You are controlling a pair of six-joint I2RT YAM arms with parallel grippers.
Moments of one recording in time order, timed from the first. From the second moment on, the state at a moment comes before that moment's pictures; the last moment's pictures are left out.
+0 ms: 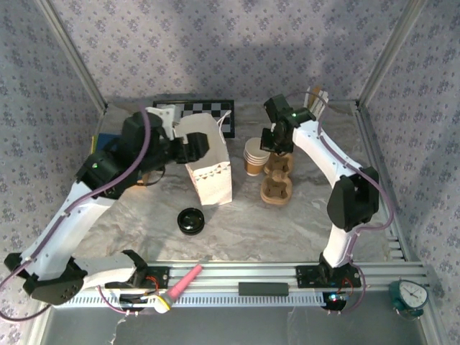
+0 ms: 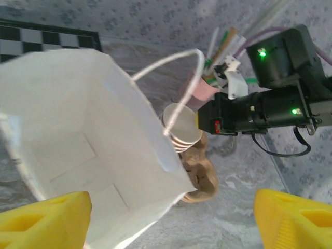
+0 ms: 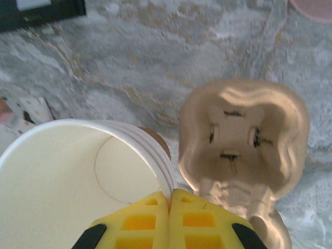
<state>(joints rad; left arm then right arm) -0.76 1.17 1.58 -0.91 -0.07 -0.61 0.42 1.79 1.66 -1.04 0.01 0.53</state>
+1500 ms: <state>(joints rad) -1.02 1.66 1.40 -0.44 0.01 -0.94 0.24 1.43 1.16 -0.87 0.00 0.40</state>
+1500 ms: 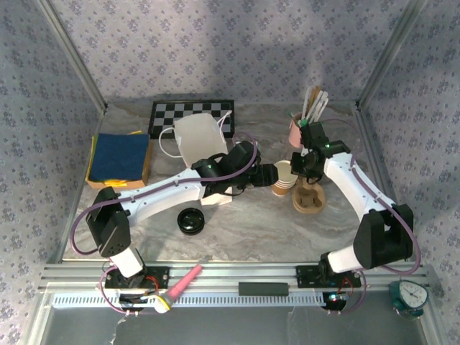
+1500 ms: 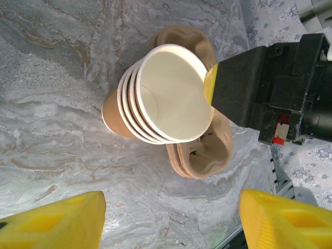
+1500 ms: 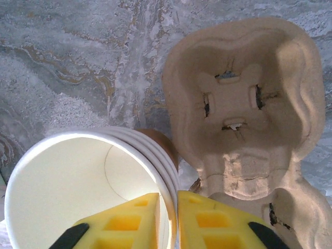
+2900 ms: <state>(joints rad) -0.95 1.77 1.39 -0.35 0.12 -1.09 0.14 1.35 1.07 -0.83 -0.20 0.42</state>
